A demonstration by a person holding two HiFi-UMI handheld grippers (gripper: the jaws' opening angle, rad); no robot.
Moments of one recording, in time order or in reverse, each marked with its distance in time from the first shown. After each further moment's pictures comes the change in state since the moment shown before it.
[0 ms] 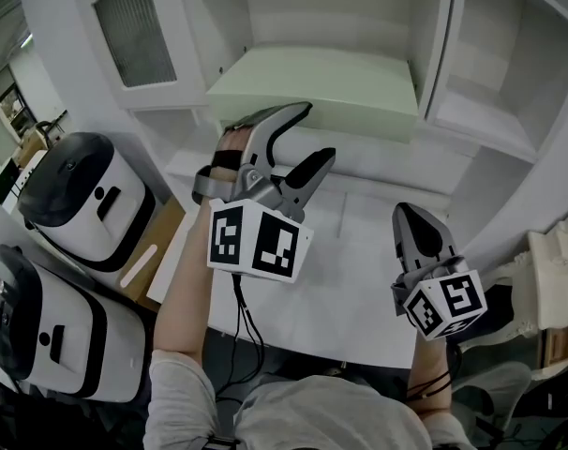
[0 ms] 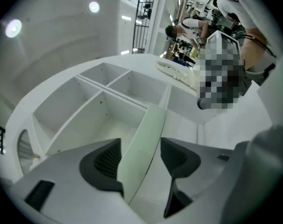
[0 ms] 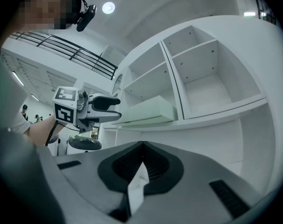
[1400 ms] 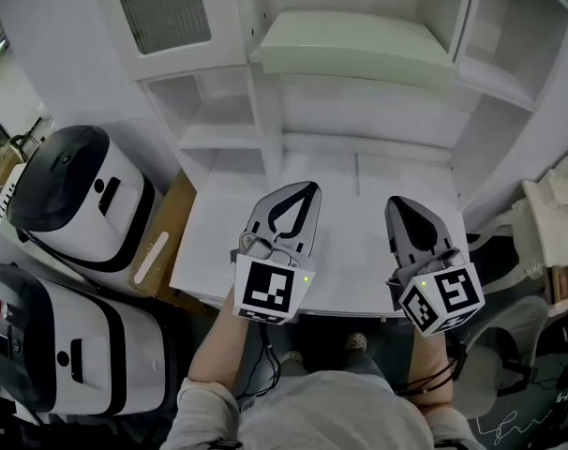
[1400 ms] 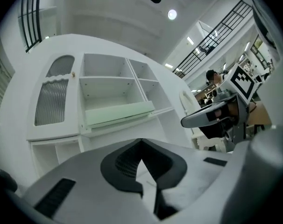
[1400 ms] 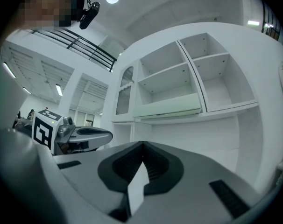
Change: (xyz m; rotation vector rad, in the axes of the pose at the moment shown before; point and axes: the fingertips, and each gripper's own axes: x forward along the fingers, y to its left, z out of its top) left arm -0.157 -0.076 -0.092 -0.745 -0.075 -0.058; right arm -0.010 0.156 -0.020 -0.018 0.073 -0.100
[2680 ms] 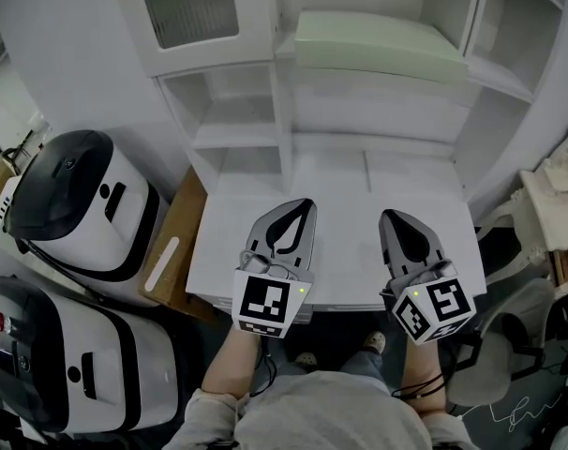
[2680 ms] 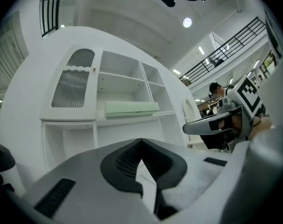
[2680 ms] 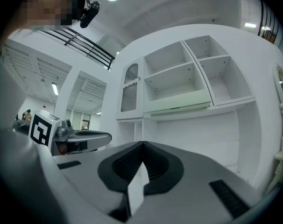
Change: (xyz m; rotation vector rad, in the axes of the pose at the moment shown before) left arm -0.070 0.029 -0.034 -0.165 -0.012 -0.009; right arm 0.002 0.080 -0.021 0.020 0.013 -0.052
